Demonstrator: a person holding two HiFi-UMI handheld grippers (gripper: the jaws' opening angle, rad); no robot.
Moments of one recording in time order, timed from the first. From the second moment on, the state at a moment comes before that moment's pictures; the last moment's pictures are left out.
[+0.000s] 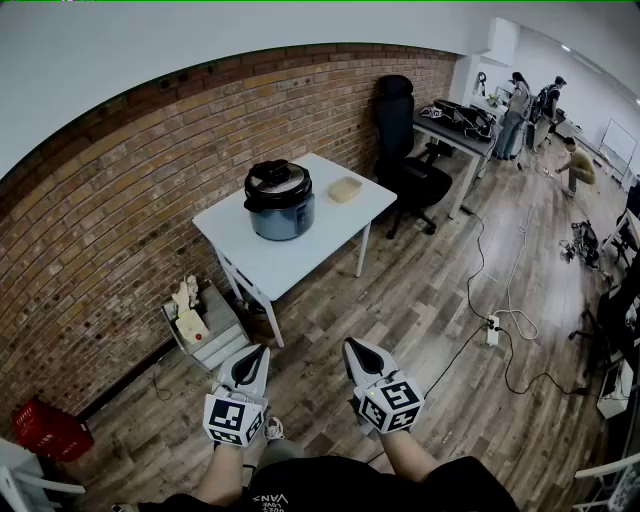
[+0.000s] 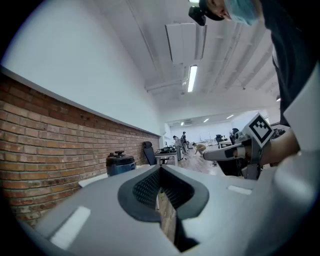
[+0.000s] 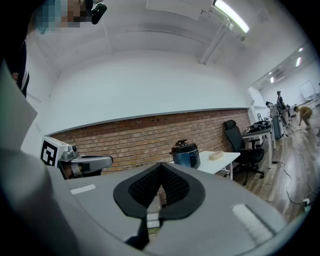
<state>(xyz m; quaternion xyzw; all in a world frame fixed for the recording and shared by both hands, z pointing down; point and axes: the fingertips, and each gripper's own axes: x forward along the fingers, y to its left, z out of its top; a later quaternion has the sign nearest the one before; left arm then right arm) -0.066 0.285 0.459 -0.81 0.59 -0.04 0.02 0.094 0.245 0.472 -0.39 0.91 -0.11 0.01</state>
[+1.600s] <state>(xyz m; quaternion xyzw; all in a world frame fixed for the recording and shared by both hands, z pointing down) -0.196 -0.009 0.468 -0.87 0.49 0.00 -0.02 -0.042 -0.011 0.469 -0.42 0.90 -0.13 0.02</state>
